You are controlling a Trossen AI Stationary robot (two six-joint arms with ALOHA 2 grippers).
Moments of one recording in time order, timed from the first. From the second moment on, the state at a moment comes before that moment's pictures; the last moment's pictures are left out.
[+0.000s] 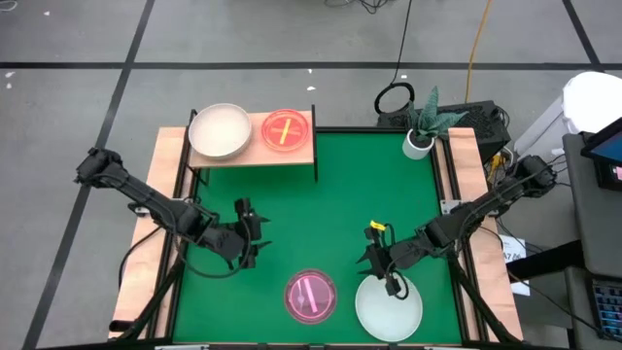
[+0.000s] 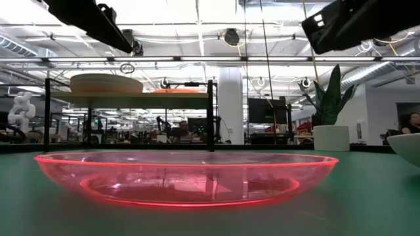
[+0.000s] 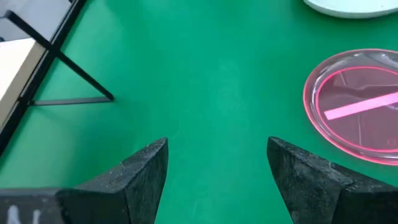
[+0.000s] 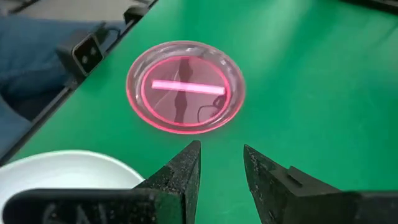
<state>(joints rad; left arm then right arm) -0.48 1.22 0.86 -0.49 -0.54 -0.29 0.53 1.29 0.65 0.02 0.18 0.06</state>
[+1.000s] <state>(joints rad) -0.52 1.24 0.86 -0.46 -0.55 -0.34 0.55 1.90 1.16 -0.20 0.01 -0.36</state>
